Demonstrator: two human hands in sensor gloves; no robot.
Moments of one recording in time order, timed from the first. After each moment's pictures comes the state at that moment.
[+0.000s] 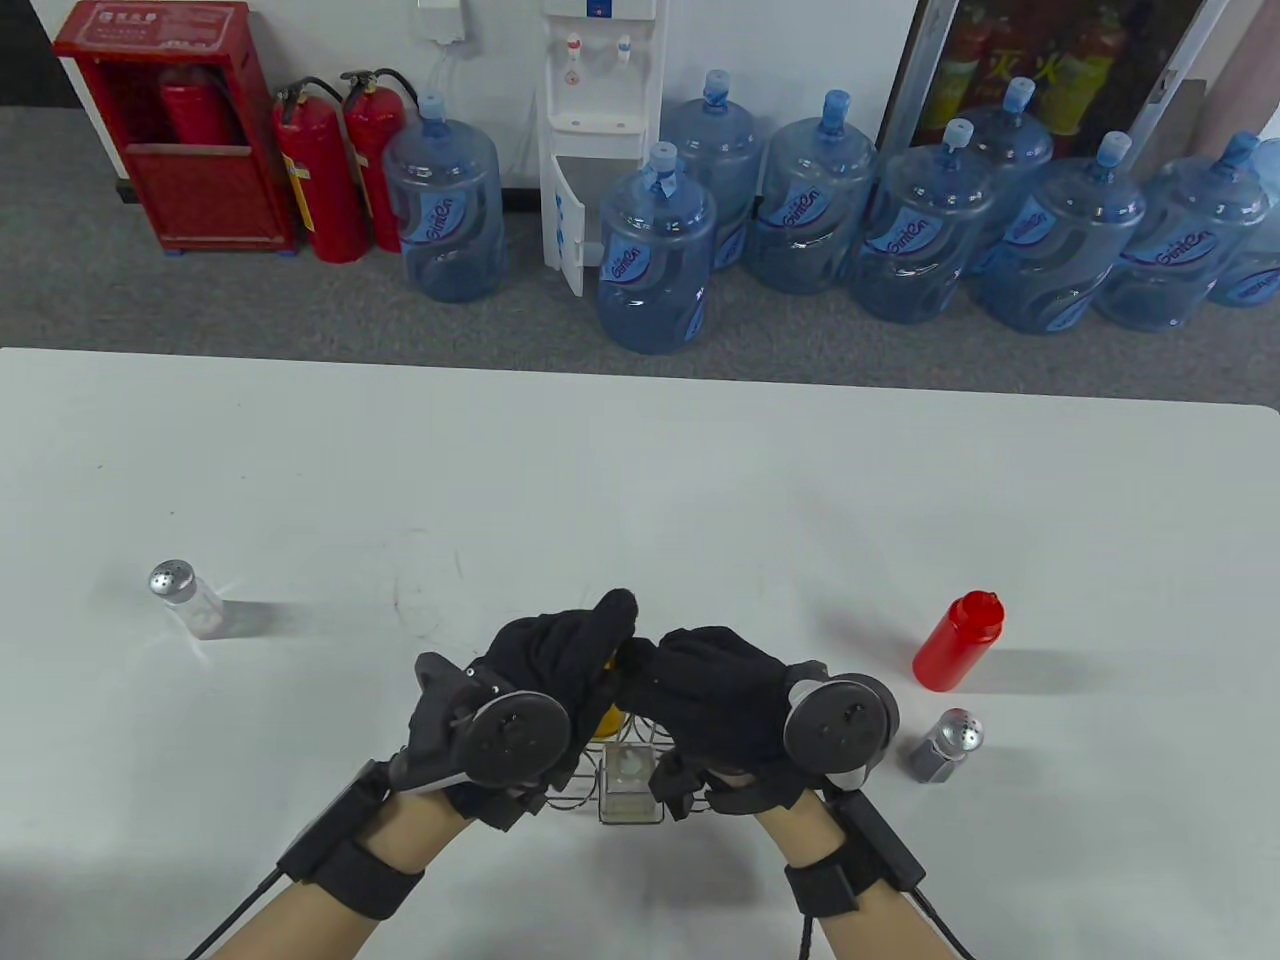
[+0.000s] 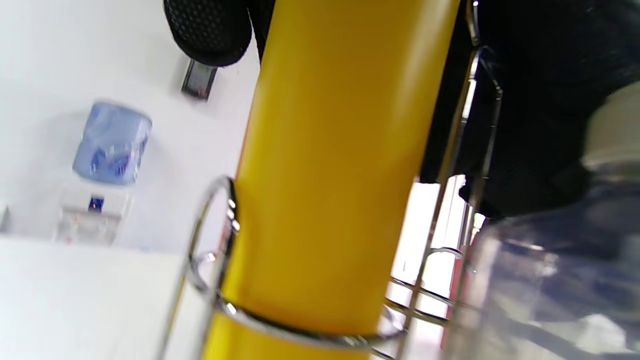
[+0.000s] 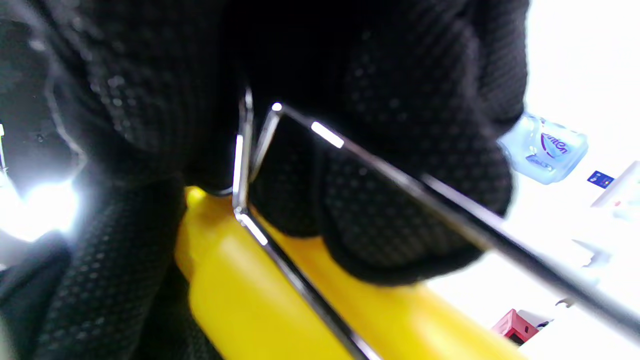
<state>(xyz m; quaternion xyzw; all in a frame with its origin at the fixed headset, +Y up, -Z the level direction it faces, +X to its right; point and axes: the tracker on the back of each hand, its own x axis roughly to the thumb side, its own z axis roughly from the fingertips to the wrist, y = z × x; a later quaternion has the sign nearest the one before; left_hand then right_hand) -0.114 -0.626 -0.255 0.11 -0.28 0.19 0.93 0.095 -0.646 -0.276 0.27 -0.22 0.77 0.53</state>
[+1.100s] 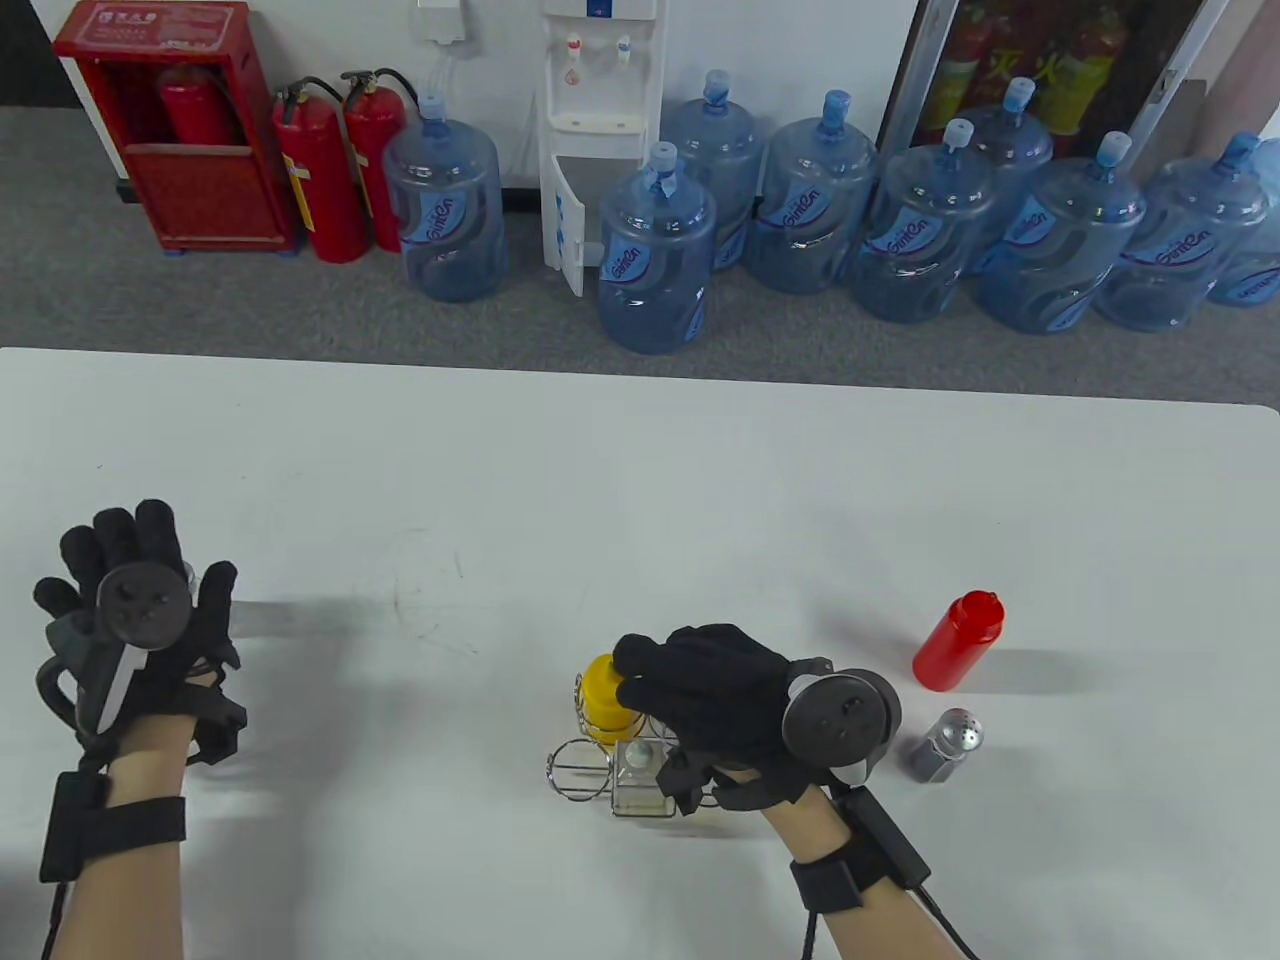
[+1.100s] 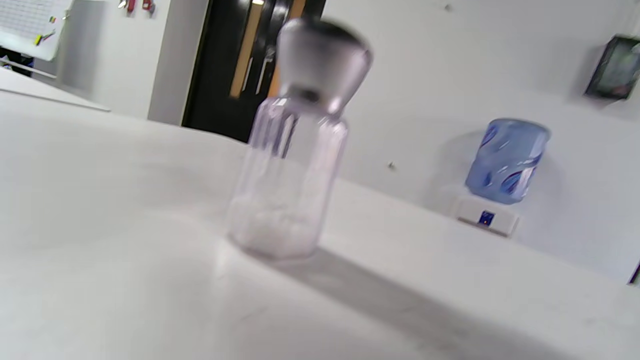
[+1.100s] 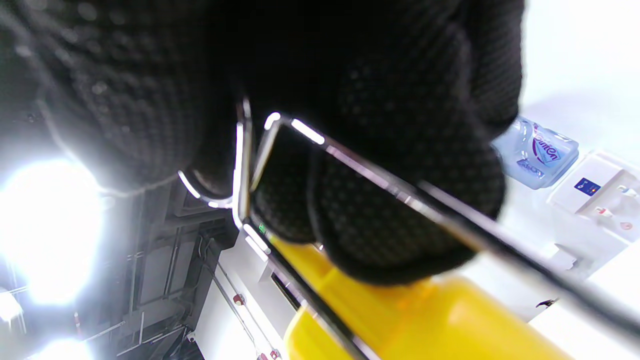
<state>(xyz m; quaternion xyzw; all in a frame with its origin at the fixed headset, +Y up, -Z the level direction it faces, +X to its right) -0.420 -0.706 -0.314 0.07 0.24 0.13 0.96 0.098 -0.646 -0.279 0.27 -0.22 0.79 0.51</state>
